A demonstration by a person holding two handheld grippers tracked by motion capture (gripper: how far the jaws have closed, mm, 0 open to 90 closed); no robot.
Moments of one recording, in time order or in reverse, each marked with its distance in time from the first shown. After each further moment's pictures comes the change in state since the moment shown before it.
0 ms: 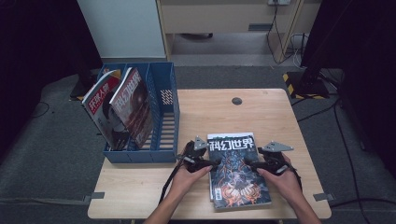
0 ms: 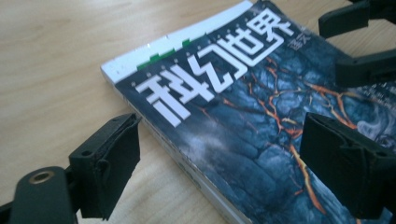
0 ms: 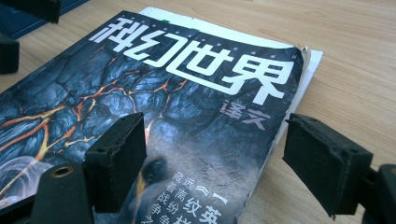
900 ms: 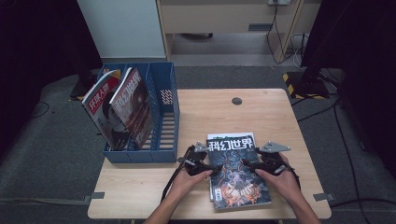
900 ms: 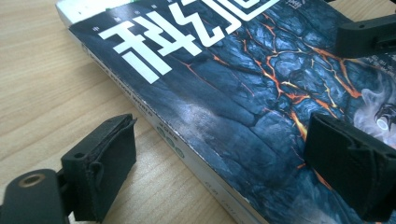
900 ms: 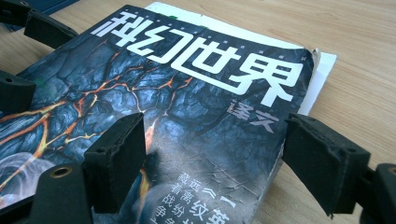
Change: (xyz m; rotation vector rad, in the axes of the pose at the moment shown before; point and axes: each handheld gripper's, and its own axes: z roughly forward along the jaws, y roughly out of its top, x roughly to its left) left arm 0.004 -0.015 0.014 0.069 -0.097 -0.080; right arm 0.004 0.000 0.005 0.009 0.010 -0.044
